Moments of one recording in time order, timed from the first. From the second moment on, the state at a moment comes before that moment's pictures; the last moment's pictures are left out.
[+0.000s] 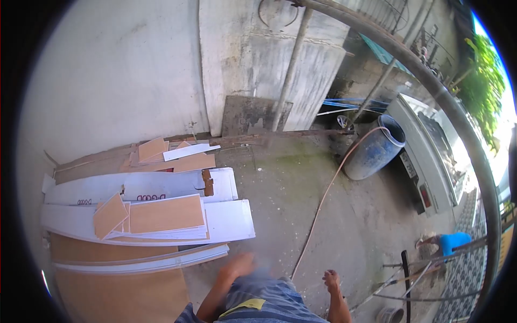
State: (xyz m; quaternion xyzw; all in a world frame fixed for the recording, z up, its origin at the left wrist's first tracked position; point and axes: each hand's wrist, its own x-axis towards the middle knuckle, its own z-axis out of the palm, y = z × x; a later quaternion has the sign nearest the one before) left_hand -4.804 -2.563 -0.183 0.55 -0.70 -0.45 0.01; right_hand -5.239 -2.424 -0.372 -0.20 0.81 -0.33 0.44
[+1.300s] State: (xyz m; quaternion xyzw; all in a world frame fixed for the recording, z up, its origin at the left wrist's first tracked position) left_hand -4.917 -3.051 -0.344 0.84 0.11 -0.44 0.30; right_hand -4.926 -3.727 -0.505 -0.82 0.57 0.02 0.05
